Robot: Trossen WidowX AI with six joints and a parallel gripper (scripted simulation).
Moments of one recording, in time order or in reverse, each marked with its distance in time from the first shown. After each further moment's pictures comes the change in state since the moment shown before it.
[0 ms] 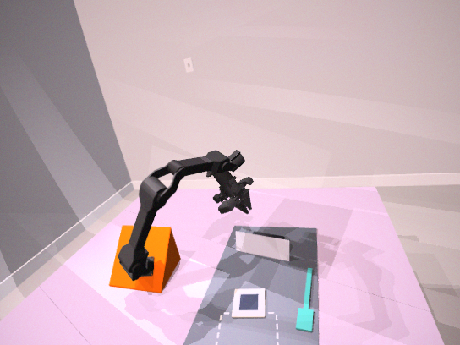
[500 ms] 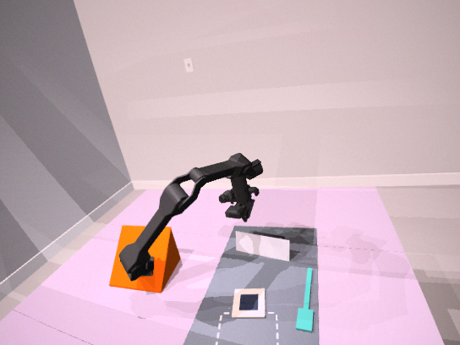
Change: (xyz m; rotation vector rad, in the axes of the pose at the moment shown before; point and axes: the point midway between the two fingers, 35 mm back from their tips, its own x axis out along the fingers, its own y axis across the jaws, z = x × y) arm 0.034 0.000 0.021 -0.074 -0.434 0.094
